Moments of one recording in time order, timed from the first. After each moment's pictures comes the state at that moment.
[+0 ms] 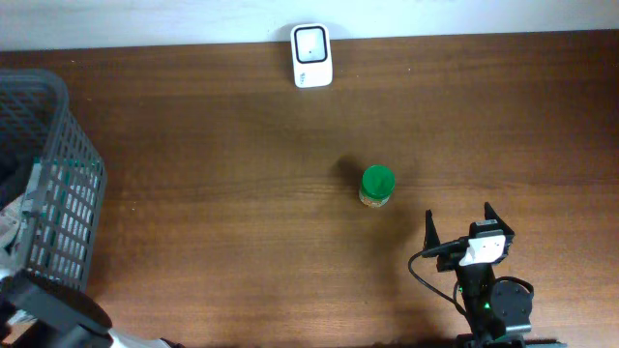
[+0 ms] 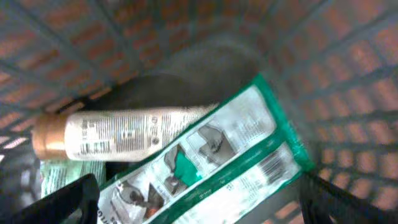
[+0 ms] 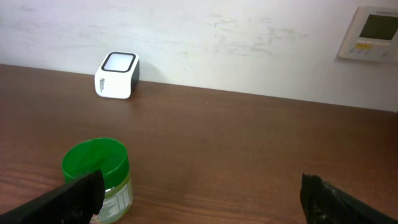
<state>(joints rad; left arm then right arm) 0.78 1.78 1.65 -0.88 -0.03 -0.18 0.05 0.01 0.01 -0.07 -0.02 -0.08</state>
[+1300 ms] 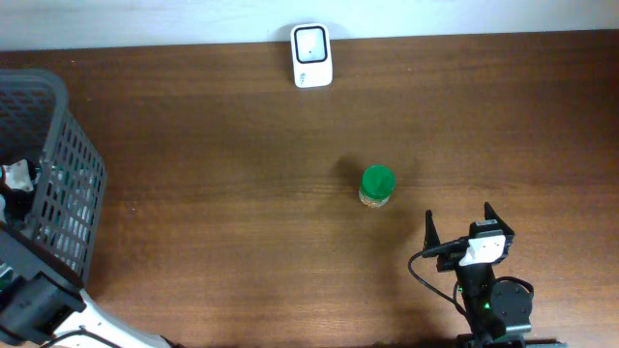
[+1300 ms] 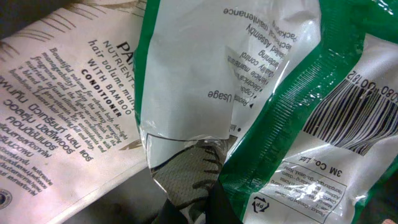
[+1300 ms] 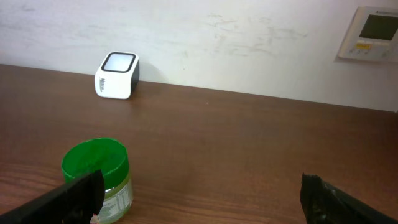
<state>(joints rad) 0.79 2.08 1.56 -0.84 0.13 0.31 0.05 0.01 0.01 -0.07 -0.02 -0.08</state>
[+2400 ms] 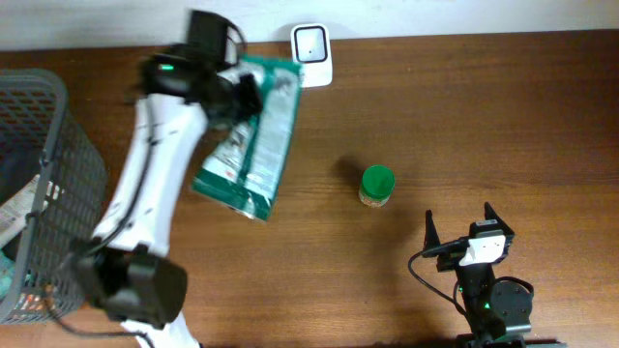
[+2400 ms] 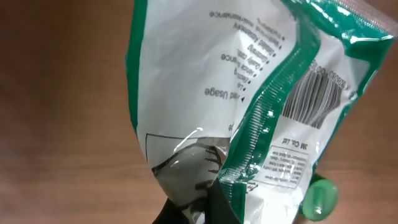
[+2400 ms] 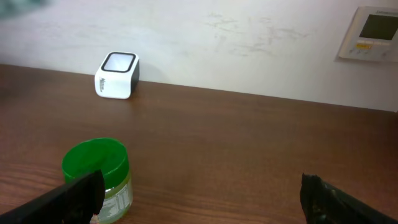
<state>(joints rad) -0.25 1.91 1.92 -1.15 0.13 -0.46 0.05 0.01 0.01 -0.07 -0.02 -0.08</state>
